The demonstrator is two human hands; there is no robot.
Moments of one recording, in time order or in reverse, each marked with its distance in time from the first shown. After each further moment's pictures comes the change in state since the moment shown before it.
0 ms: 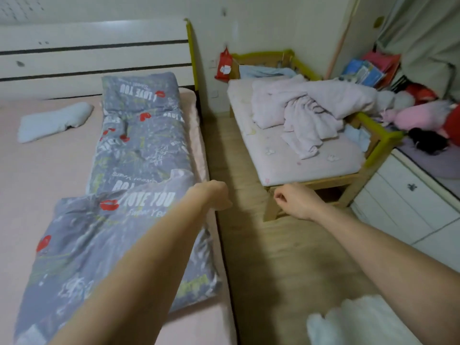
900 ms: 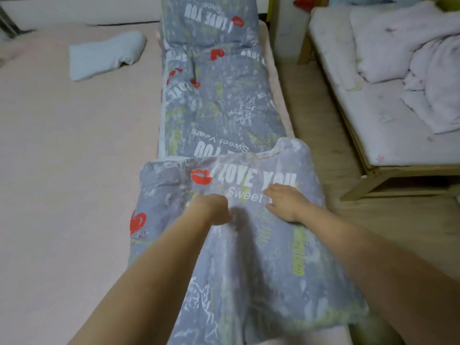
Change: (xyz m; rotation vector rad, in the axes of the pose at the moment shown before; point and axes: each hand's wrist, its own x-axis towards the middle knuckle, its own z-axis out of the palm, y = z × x) left_hand 0.073 -0.374 0.159 -0.002 -0.146 -0.160; right_hand 0.268 -0.287 0.242 -0.181 -0.333 -0.244
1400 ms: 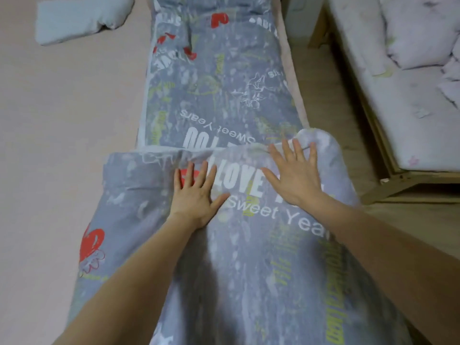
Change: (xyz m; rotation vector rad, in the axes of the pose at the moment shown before) left_hand 0.137 -0.050 0.074 -0.078 0.537 -0.125; right_hand 0.119 0.041 0.027 -0.148 0.448 0.213
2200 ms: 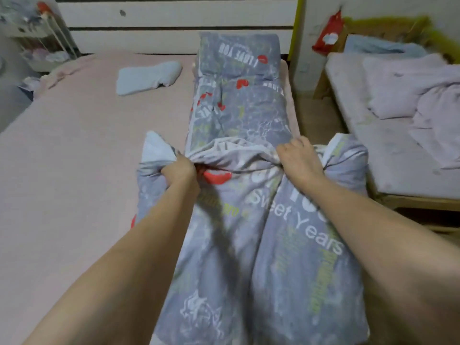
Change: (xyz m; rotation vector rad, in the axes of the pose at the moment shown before) left_hand -0.140 -0.026 -0.217 -1.788 0.539 -0.983; right_hand -0.102 -0.029 -0.236 -0.161 0.243 -0.227
